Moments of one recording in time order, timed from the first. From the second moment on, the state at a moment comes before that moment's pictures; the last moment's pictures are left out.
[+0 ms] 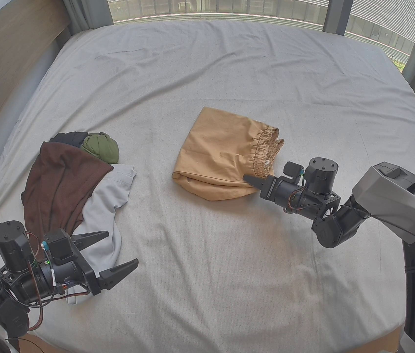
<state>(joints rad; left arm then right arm) -0.19 1.81 -0.03 -1.55 -0.54 0.04 0.36 2.42 -1.20 -1.16 0.45 0.60</state>
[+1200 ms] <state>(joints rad) -0.19 1.81 -0.03 -1.55 -0.54 0.04 0.34 2.23 -1.23 -1.07 0.45 0.56</state>
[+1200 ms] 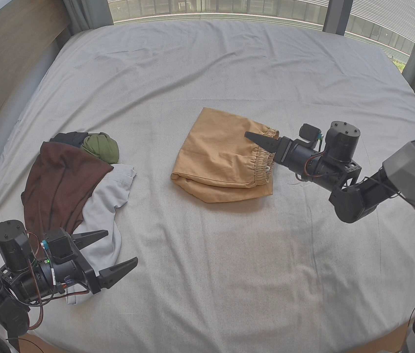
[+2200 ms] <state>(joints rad) -0.19 1.76 -0.03 -1.55 -0.56 0.01 0.38 2.19 -1.09 -1.08 0.40 0.49</state>
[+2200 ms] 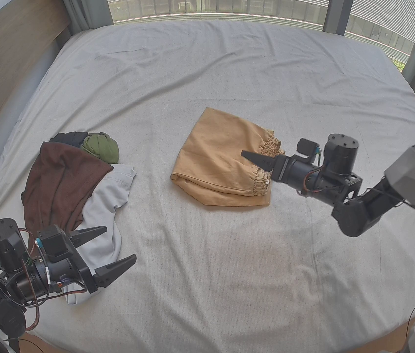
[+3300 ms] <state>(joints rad) -0.21 0.68 -0.05 -0.65 -0.51 -0.27 0.23 0.59 -0.32 -0.49 0.39 0.28</state>
